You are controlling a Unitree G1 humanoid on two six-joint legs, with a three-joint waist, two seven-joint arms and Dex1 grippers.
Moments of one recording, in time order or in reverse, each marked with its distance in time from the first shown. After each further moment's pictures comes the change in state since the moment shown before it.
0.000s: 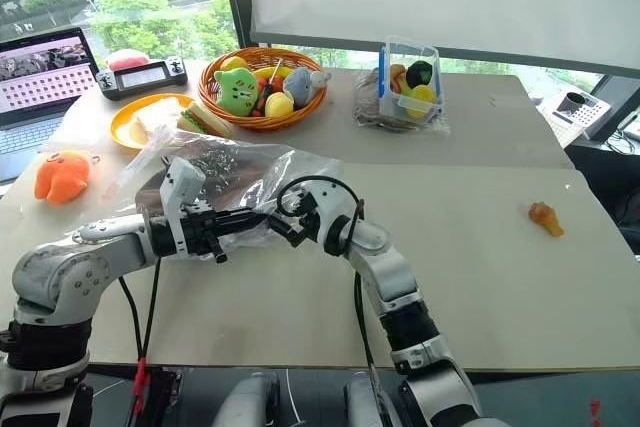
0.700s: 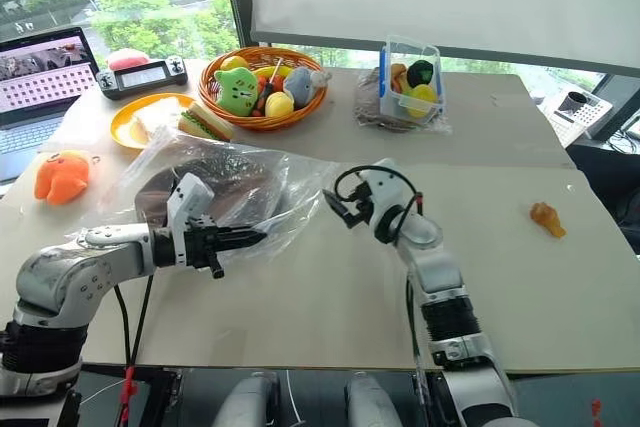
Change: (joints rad) left arm 0.004 0.019 -0.046 0.018 0.030 0.025 -0.063; right arm 0.079 -0.216 -0.057 -0.070 -0.105 -0.181 -0.094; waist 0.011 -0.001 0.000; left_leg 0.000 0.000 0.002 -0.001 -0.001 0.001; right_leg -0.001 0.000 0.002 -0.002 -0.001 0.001
